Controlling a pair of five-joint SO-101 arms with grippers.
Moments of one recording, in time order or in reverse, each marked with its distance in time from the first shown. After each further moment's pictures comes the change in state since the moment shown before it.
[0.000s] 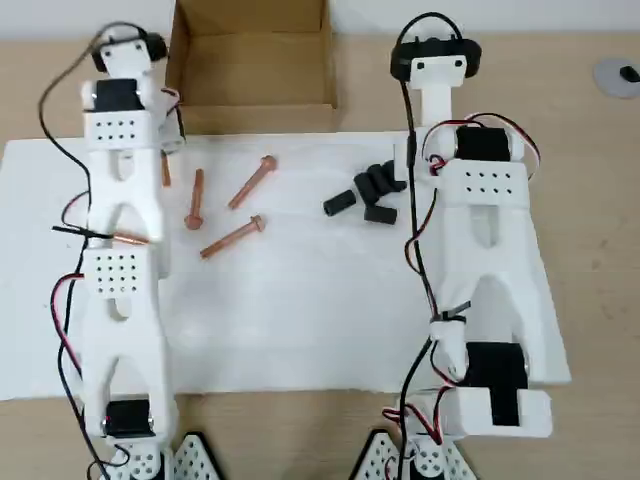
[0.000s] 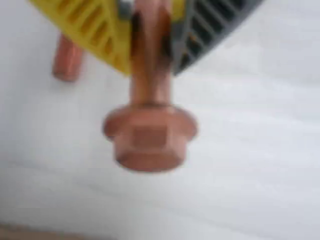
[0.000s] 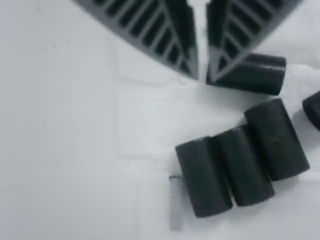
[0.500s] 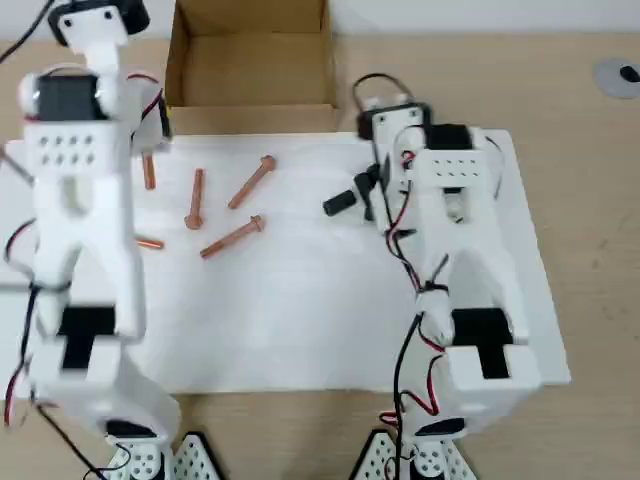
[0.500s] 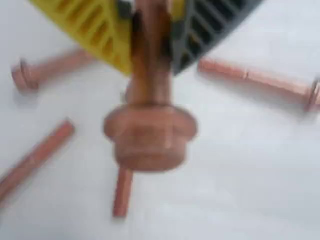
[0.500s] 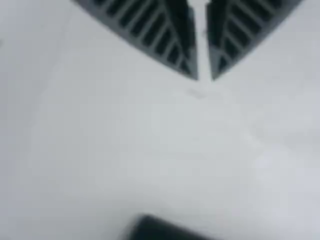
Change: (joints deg) left arm 2.5 -56.1 50.4 0.1 0.0; right arm -4.7 11.0 0.0 17.2 6.9
